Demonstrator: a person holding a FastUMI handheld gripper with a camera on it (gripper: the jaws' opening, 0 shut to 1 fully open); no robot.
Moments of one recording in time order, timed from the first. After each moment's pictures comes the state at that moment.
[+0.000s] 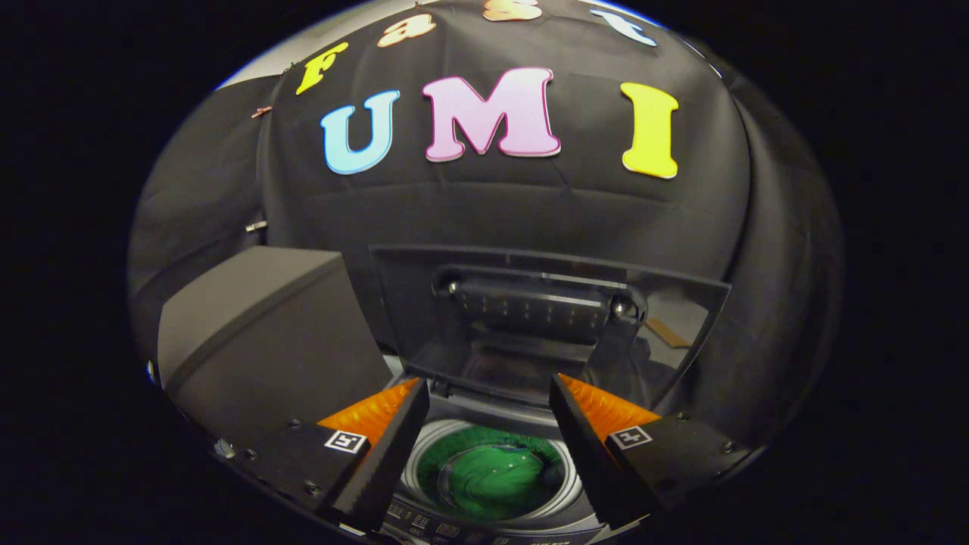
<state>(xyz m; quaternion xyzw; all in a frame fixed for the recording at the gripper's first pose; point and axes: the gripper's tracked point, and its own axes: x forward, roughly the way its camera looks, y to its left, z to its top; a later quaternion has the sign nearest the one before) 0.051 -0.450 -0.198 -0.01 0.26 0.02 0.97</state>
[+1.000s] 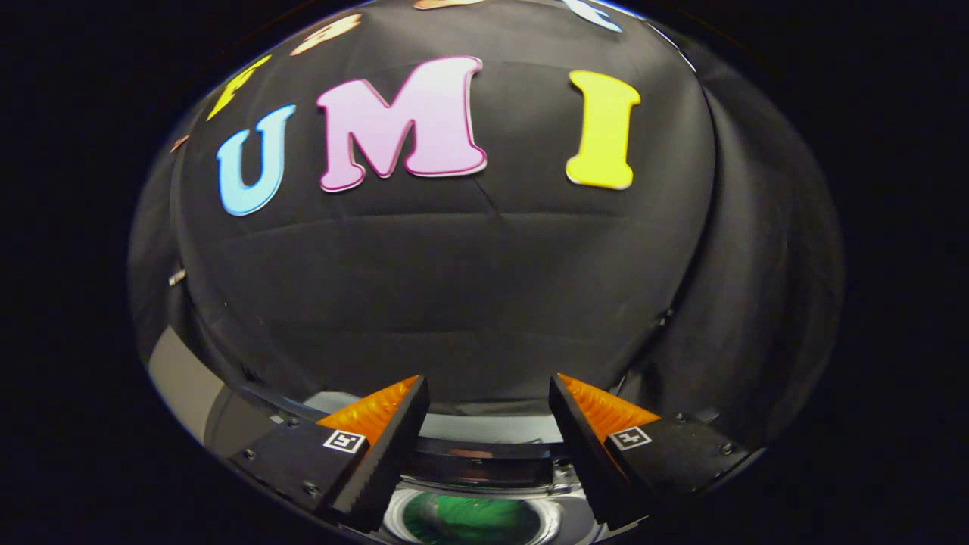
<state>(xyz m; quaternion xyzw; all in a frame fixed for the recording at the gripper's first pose) 0.190 -0.521 -0.177 0.03 0.28 -0.13 0.95</state>
